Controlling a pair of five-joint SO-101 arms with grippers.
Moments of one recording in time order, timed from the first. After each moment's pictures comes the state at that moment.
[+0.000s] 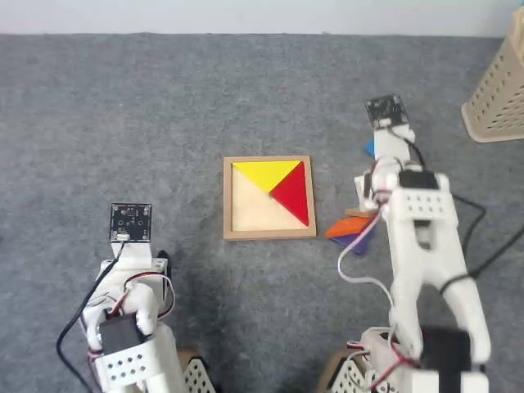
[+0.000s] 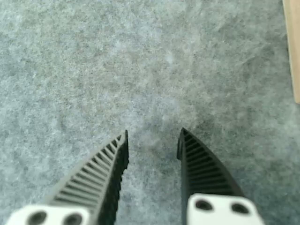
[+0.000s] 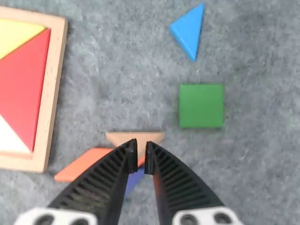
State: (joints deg) left arm -23.5 -103.3 97.3 72.0 -11.1; right arm -2.6 -18.5 39.1 51.2 13.9
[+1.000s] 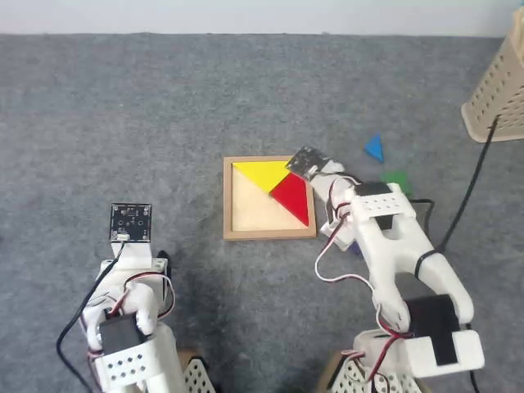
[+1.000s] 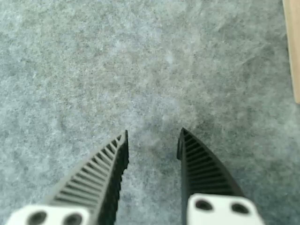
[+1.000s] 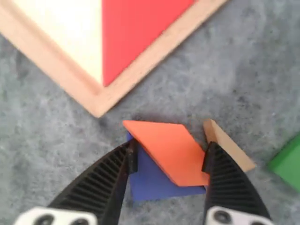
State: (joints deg) left arm -23.5 -103.3 97.3 72.0 -11.1; right arm -12.6 -4.8 42.2 49.7 38.3
